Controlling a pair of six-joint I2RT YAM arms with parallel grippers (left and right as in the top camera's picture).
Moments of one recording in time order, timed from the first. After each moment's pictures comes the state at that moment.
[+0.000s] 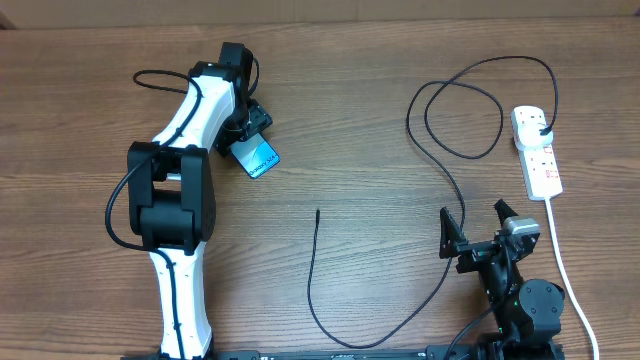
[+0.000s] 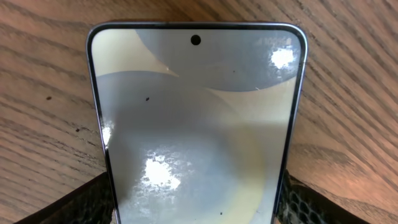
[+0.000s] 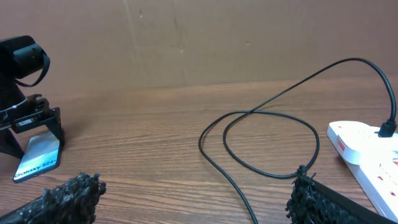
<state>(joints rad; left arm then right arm) -0.14 2.32 1.85 -0.99 -0.05 -0.82 0.04 0.01 0.07 -0.17 -0.15 0.12</state>
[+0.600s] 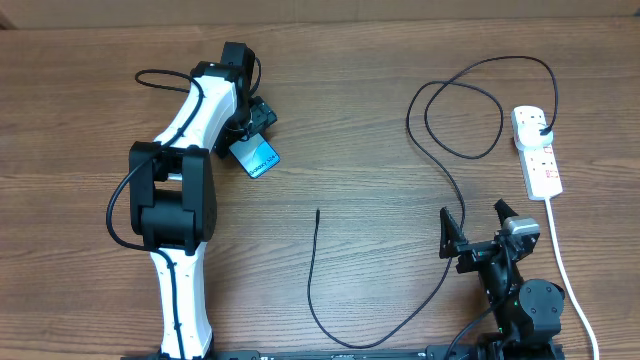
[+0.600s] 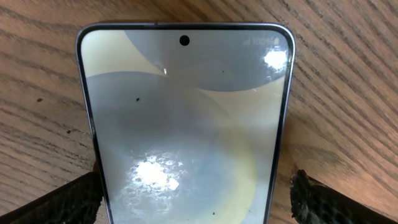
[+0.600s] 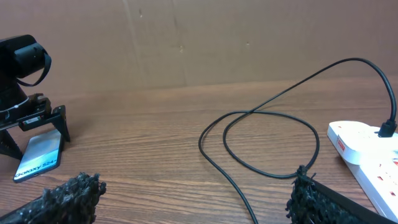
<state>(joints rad) -0.14 2.32 1.85 -0.98 -0.05 -0.82 0.04 0.01 0.07 -0.17 -0.15 0.12</state>
